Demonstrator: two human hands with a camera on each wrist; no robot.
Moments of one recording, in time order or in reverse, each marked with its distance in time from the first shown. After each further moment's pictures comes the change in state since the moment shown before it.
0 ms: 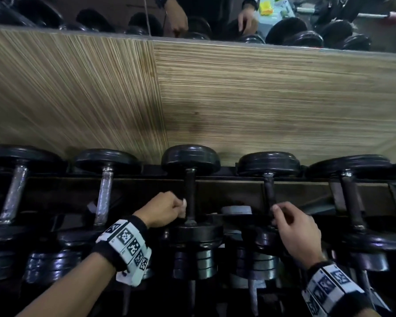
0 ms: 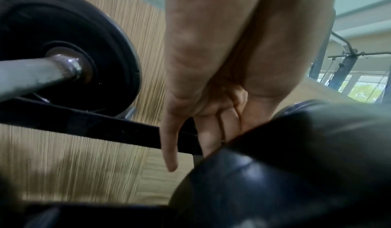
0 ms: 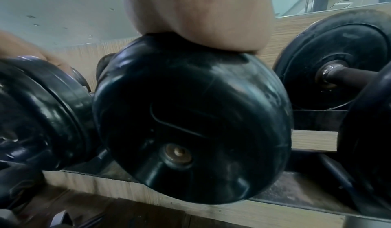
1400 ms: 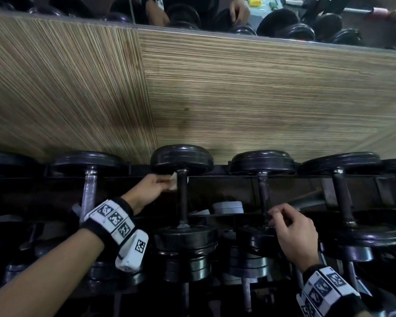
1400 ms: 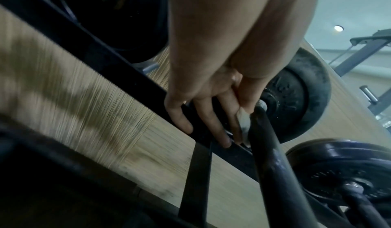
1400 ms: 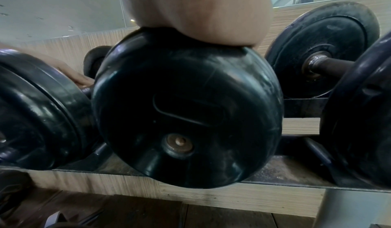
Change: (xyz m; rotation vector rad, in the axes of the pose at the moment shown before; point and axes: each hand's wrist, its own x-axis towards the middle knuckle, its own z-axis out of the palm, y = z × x) left_hand 0.048 -0.019 -0.018 -0.774 0.071 0.052; right_hand -0.002 -0.011 -0.003 0.030 0.024 0.109
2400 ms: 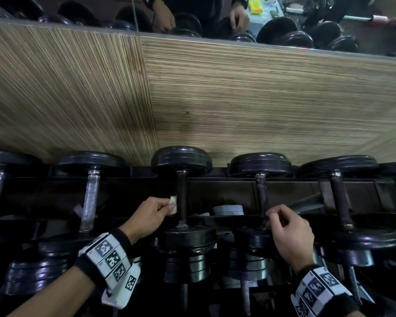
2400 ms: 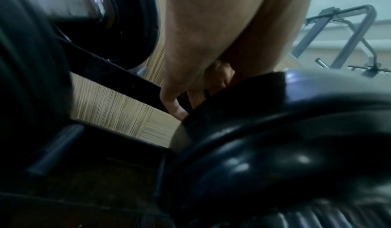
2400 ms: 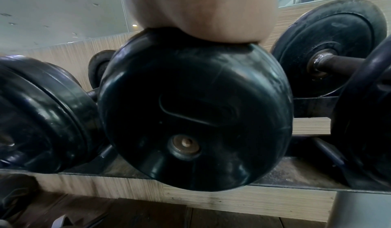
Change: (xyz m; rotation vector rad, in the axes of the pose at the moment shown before) left_hand -0.039 -0.037 0.016 0.393 0.044 0.120; right_hand -0.002 -0.002 0.001 0.002 0.032 0.029
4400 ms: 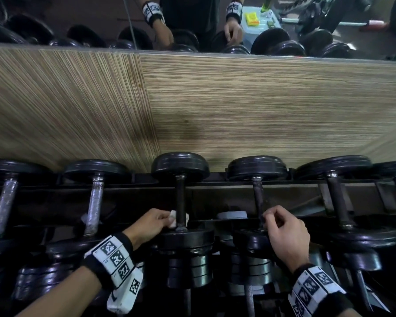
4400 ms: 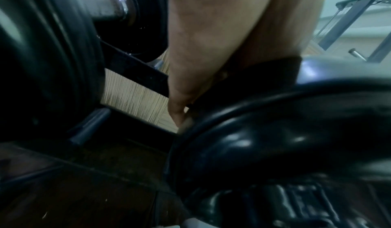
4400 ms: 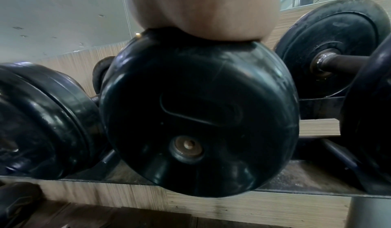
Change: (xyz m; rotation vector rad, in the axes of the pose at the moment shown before) left_hand -0.001 -0.010 0.012 -0.114 -0.075 -0.189; right_hand -0.002 0.005 0.000 0.050 0.018 -0.046
